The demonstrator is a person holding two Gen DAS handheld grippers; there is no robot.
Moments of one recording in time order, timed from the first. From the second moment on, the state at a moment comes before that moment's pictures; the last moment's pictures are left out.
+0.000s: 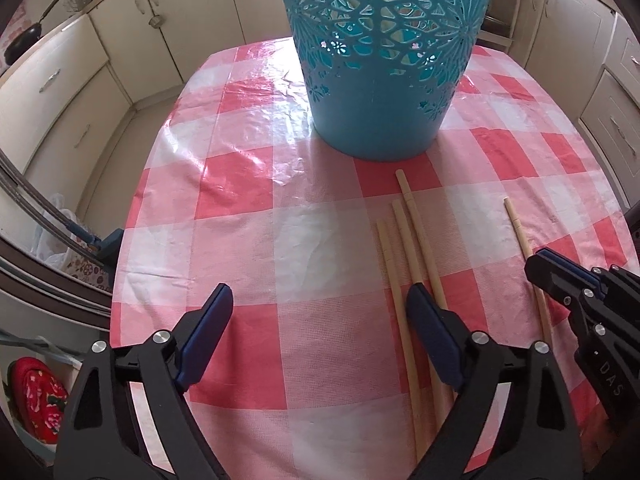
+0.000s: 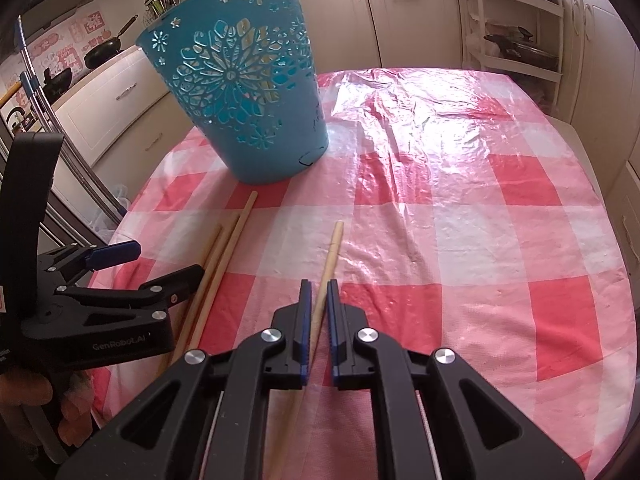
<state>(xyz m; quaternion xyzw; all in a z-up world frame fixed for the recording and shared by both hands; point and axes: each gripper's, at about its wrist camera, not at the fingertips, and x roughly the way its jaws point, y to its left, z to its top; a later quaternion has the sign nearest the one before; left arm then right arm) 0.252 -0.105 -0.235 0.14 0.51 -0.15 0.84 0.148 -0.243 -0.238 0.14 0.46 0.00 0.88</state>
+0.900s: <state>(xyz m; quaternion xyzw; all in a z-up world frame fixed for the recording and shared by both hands) 0.251 -0.119 -0.231 0.13 0.50 -0.20 0.83 0.161 -0.241 -0.240 0.14 0.46 0.00 0.88</state>
